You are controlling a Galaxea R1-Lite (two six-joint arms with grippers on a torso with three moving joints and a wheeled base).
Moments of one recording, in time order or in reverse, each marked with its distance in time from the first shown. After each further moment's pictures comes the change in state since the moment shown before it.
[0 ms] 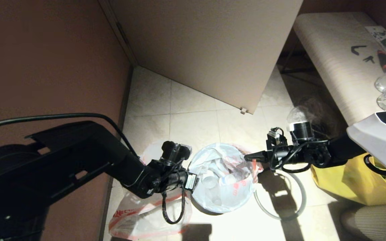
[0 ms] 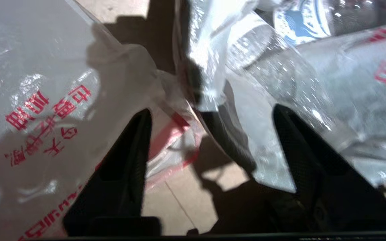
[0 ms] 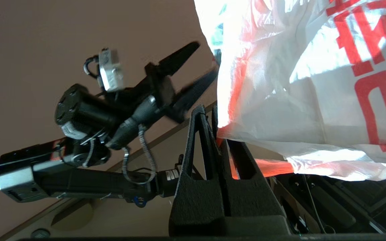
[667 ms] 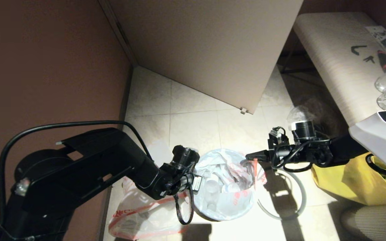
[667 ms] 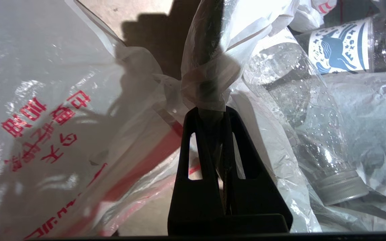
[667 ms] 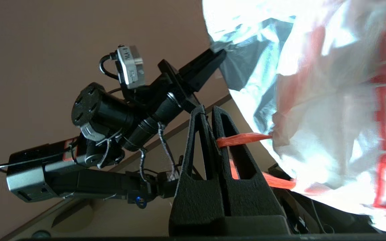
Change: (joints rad) left arm -0.036 0.095 -0.084 0.004 0.091 0.007; right arm -0.009 -0.006 0.000 0.001 0.001 0.003
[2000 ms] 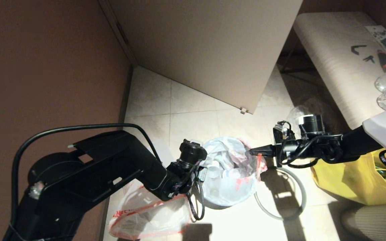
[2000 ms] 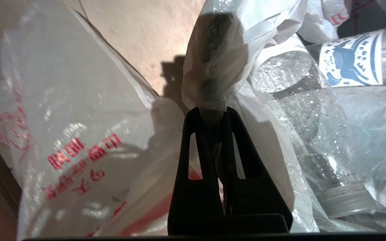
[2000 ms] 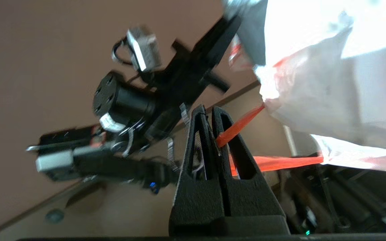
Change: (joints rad) left arm -0.039 0.031 -0.050 -0.152 0.190 0.034; right arm -0.015 -0.073 0.027 0.006 0.075 0.012
